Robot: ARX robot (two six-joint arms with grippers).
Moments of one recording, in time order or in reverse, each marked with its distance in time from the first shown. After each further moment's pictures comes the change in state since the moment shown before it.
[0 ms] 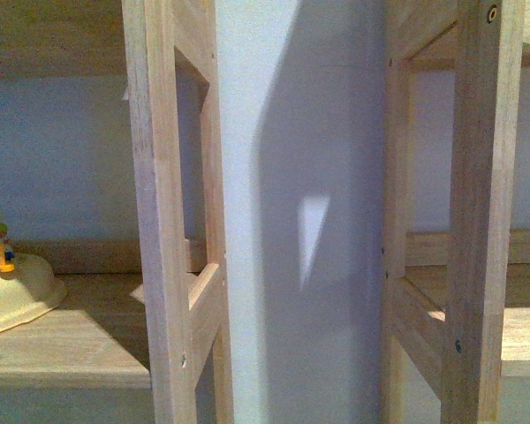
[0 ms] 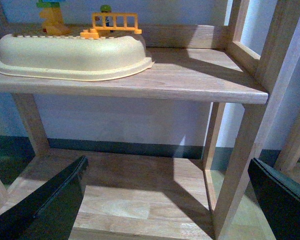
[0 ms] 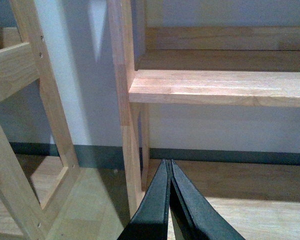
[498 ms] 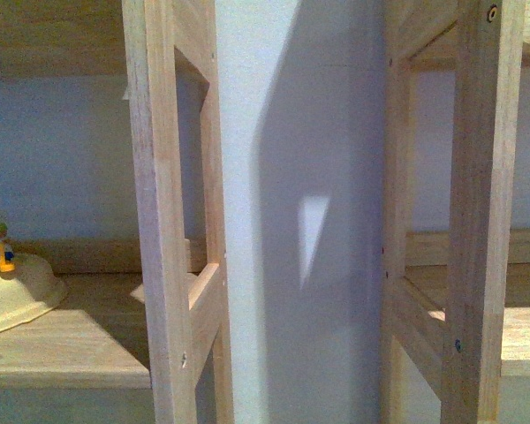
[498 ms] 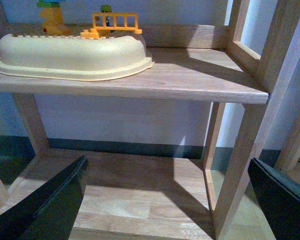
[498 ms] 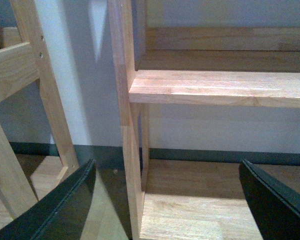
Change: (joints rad) left arm 0.000 0.000 0.000 0.000 0.000 0.000; right arm 0.000 0.000 0.000 0.000 0.000 0.000
